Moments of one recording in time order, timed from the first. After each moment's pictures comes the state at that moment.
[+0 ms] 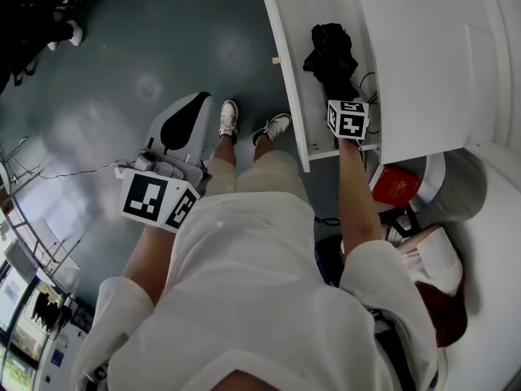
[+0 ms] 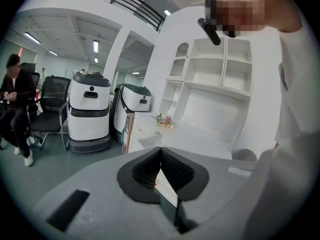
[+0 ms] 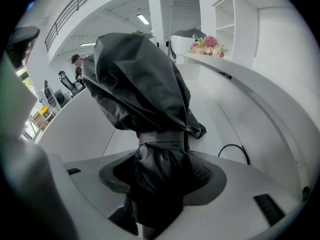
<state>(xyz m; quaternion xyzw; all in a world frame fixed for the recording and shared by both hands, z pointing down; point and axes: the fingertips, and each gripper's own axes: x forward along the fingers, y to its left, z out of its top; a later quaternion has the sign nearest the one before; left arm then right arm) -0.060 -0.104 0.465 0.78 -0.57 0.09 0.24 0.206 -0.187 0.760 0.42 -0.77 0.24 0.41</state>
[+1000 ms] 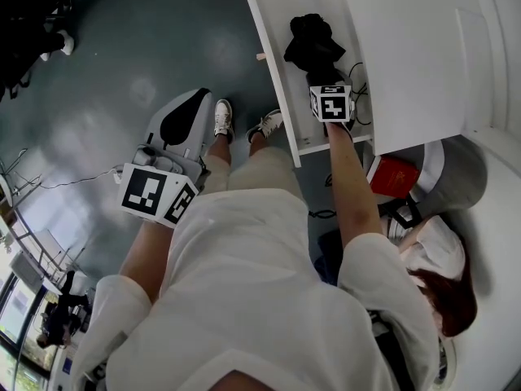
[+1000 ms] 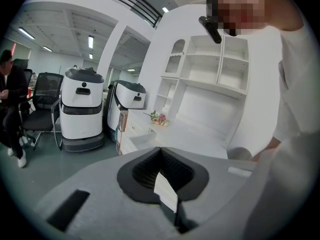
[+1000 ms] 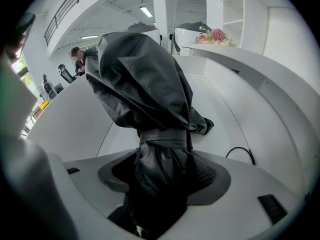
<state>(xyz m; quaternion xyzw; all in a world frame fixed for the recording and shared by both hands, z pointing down) -0.030 -0.118 0.474 0.80 -0.54 0.09 0.25 0.200 -0.195 0.776 0.40 -0.76 0.24 0.45</state>
